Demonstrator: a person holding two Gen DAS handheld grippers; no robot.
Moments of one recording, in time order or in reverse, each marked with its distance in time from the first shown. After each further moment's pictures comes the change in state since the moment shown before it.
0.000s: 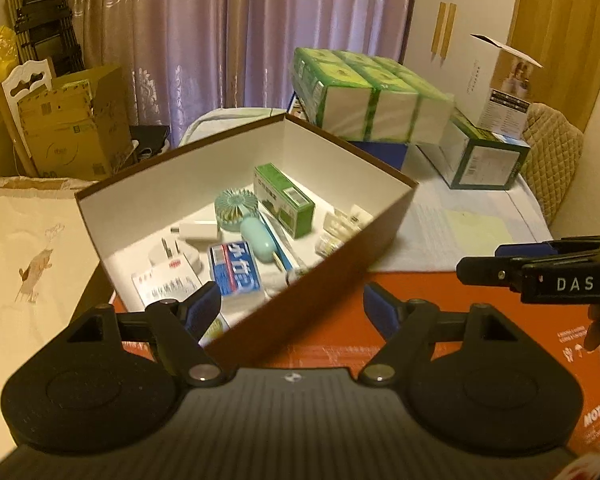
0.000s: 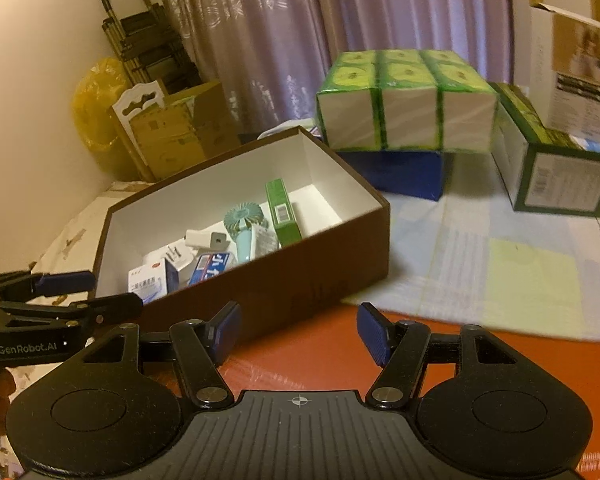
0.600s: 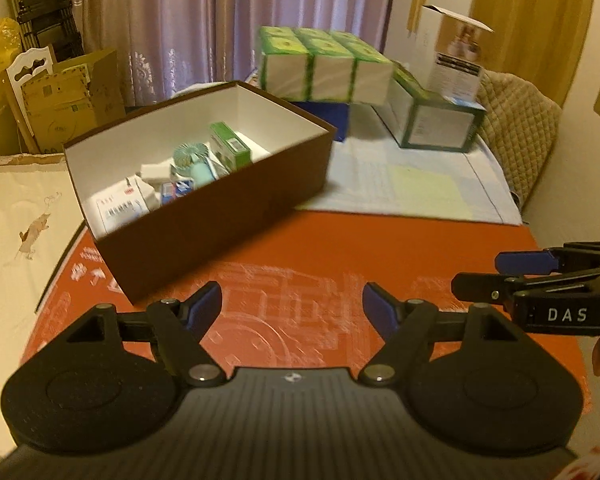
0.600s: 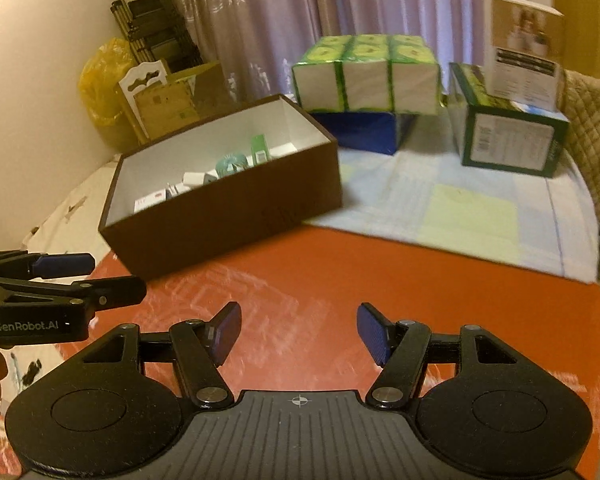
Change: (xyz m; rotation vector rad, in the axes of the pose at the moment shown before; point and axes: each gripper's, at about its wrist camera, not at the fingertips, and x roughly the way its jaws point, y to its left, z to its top) left arm -0.065 -0.106 -0.064 -0.009 0.050 0.014; right arm -0.100 -0.035 -0.083 -0.042 0.043 -0.023
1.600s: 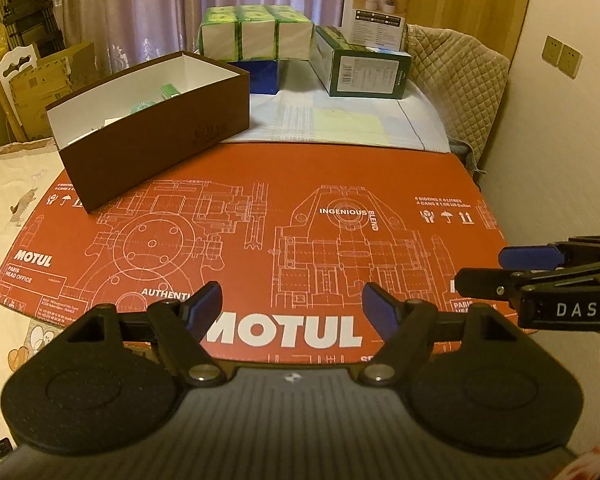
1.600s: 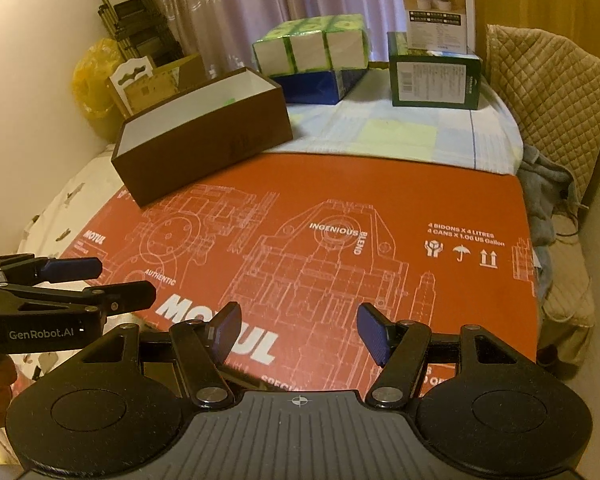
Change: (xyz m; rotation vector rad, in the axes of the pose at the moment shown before) left arm -0.075 -0.107 -0.105 0.048 0.035 -0.021; right arm -0.133 -0.039 -0.130 0.064 0.019 -0.028
